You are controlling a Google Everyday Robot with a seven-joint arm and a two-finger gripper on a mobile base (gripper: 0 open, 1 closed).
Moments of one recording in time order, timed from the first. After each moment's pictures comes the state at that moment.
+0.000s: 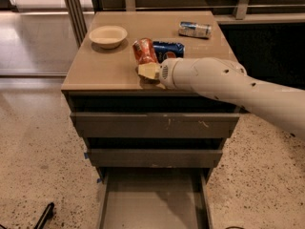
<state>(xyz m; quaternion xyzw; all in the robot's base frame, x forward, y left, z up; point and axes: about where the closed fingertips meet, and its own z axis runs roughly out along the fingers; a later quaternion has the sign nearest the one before) 0.679 -0.012 0.837 -0.09 0.84 0.28 0.46</state>
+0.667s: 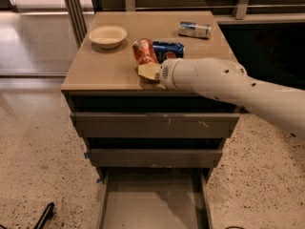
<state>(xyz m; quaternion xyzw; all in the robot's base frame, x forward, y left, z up) 0.679 -0.012 0.835 -0.09 0.84 0.28 0.46</state>
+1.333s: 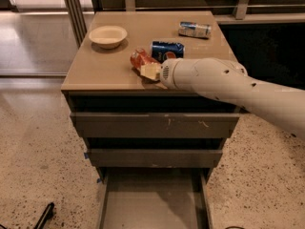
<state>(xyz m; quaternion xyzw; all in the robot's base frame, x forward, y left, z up) 0.679 -0.010 0.838 -0.09 0.84 0.28 0.46</state>
